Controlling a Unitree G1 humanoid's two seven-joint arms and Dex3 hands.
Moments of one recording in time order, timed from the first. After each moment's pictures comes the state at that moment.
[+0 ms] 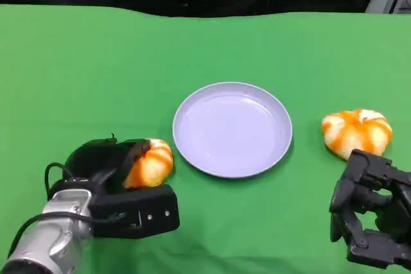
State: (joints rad) left arm -0.44 0.27 -0.44 0.68 0.78 -0.02 0.15; right arm 0.30 -0.13 0.01 -0.44 0.16 -0.05 0.27
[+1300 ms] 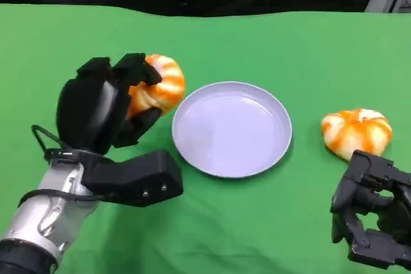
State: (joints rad) left arm -0.47 0.27 -0.33 0.51 0.72 -0.26 0.59; right arm 0.31 -0.13 0.01 -0.45 0.15 -0.05 0.26
